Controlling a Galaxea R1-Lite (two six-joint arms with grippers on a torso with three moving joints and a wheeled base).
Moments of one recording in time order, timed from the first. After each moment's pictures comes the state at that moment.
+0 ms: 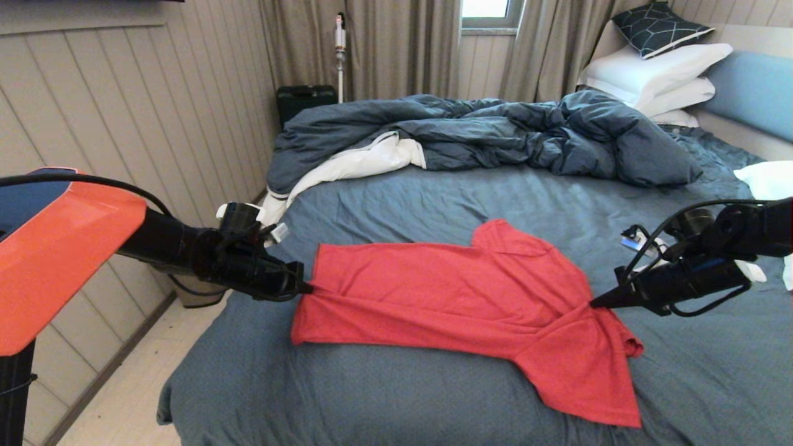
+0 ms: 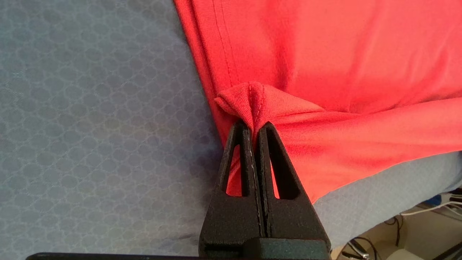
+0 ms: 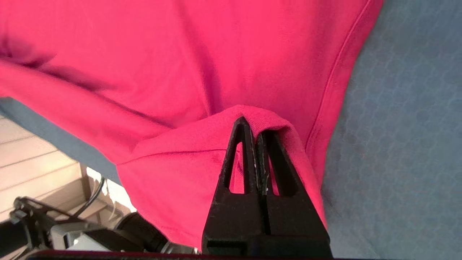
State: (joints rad) left arm -0.22 2.21 -1.37 0.02 -0.42 -0.23; right arm -0.32 2.17 -1.52 0.54 0.61 -0.13
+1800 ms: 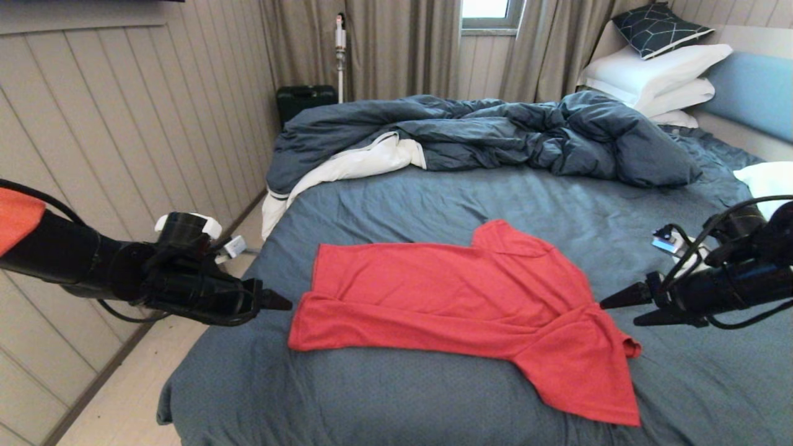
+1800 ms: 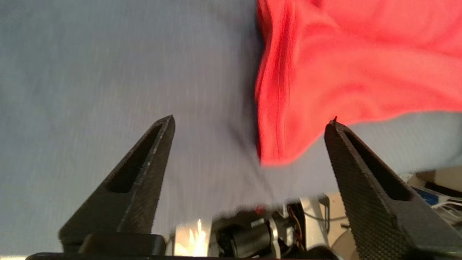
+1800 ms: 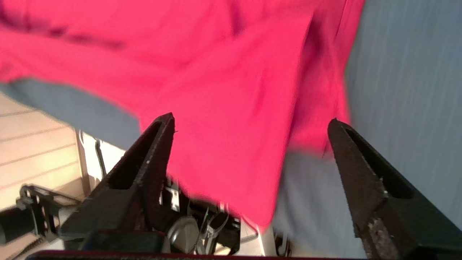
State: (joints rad) left arm -0.14 1.96 -1.04 0.00 -0.42 -0.20; right arm -0.37 1.95 -1.30 0.54 0.62 -0.16
